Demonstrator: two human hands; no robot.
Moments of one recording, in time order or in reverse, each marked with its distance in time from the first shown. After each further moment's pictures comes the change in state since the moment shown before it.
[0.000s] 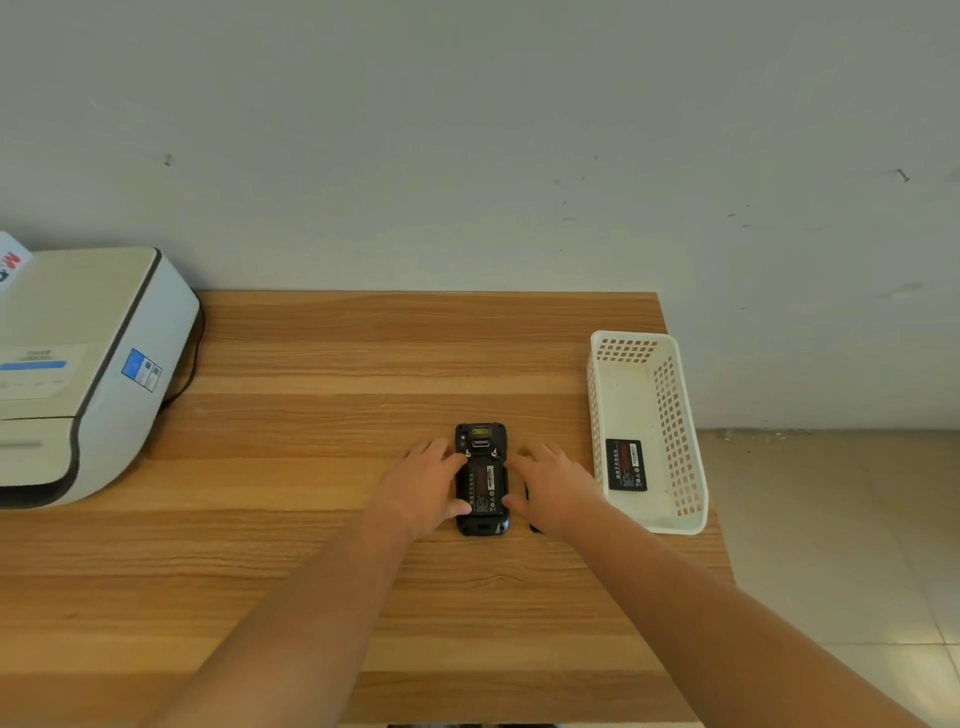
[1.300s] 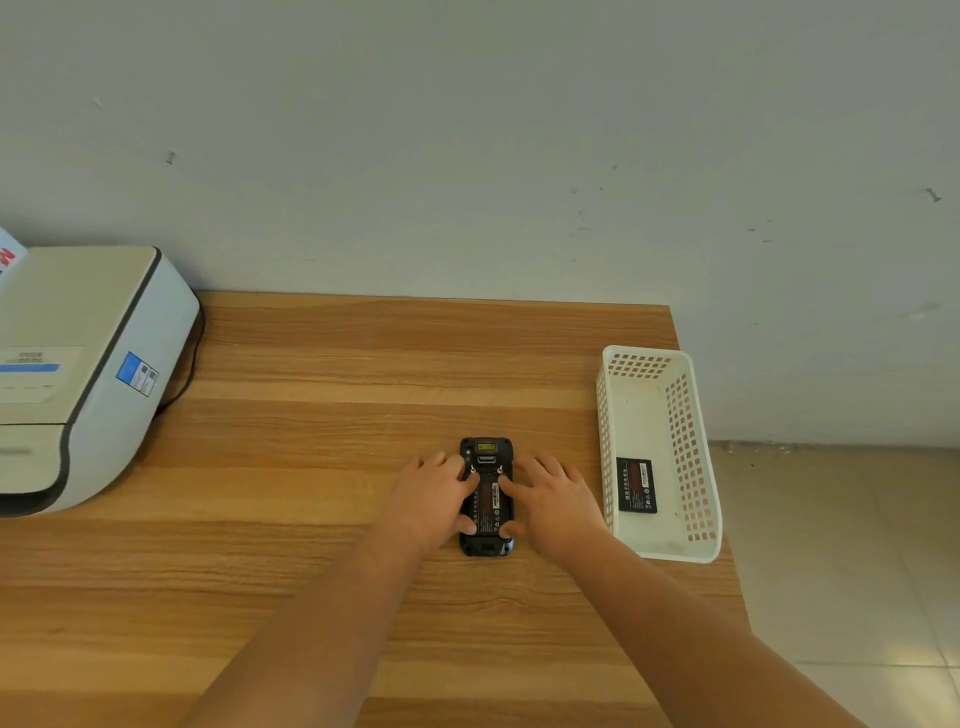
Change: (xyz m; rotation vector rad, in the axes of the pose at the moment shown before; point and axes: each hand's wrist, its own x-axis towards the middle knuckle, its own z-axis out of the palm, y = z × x) left_hand 0.013 0.003 -0.003 0.201 -0.075 0.065; right_hand 0.011 0.001 0.013 -0.208 0.009 -0.067
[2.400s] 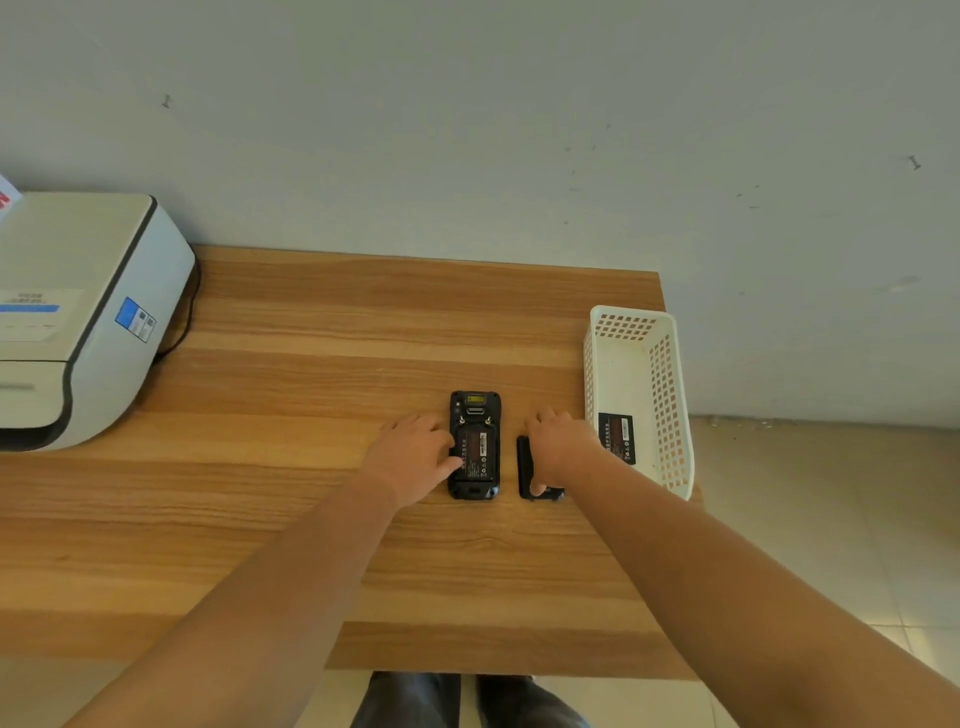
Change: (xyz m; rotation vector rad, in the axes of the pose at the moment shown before) left_hand -0.030 0.001 -0.001 -0.249 0.010 -0.108; right_hand 0.003 0.013 -0.029 -0.176 -0.357 0.153
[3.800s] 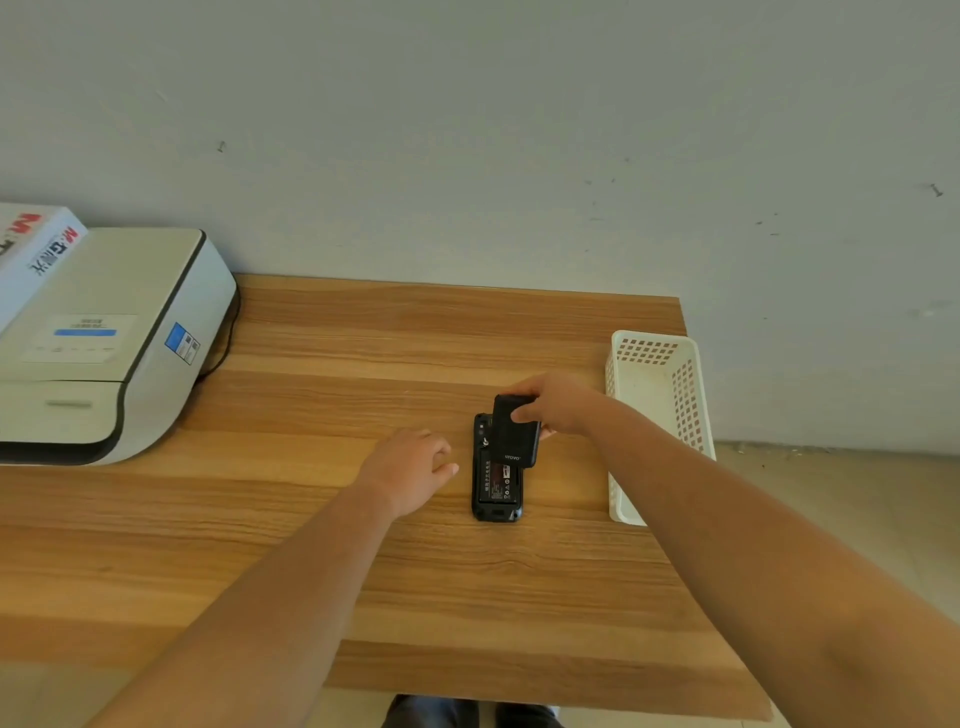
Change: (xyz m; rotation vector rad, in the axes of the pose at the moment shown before) left_hand -0.016 -0.027 -0.016 -0.158 0.084 -0.060; right_hand 0.012 0.005 -0.079 1.002 -0.027 -0.153
